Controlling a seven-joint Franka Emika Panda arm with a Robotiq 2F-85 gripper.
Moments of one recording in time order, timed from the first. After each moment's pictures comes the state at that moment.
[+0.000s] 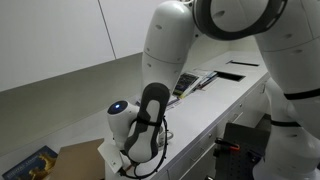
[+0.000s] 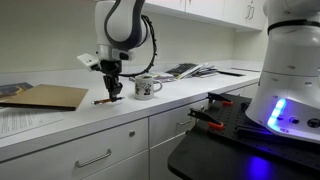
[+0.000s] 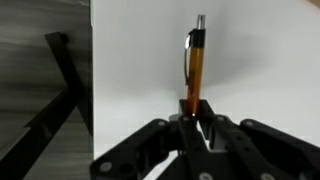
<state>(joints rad) 0.42 0.50 -0.12 -2.25 -0.14 2.87 2.26</state>
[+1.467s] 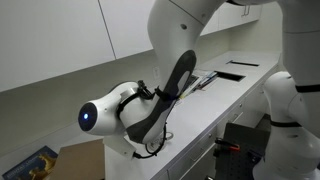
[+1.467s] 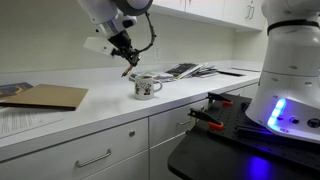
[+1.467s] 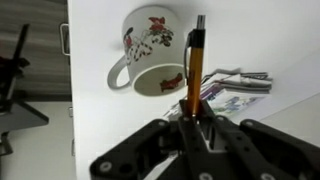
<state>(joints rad) 0.48 0.26 -0.09 -2.21 -0.87 2.11 2.61</state>
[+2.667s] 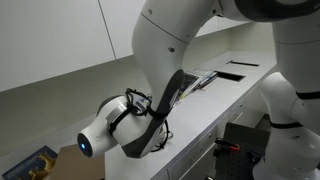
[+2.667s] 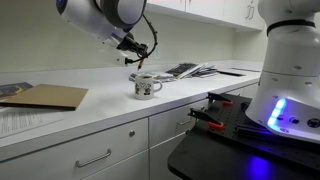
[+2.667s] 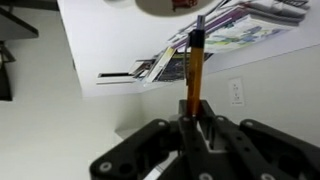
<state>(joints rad) 0.62 0.39 -0.19 -2.11 -1.00 1.72 2.60</state>
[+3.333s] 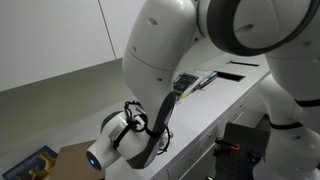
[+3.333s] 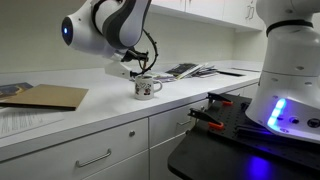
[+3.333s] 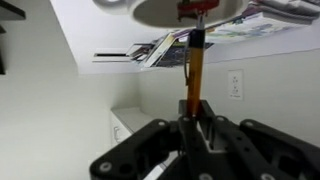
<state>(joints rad) 0.70 0.55 -0.28 -2.06 -1.02 1.70 2.60</state>
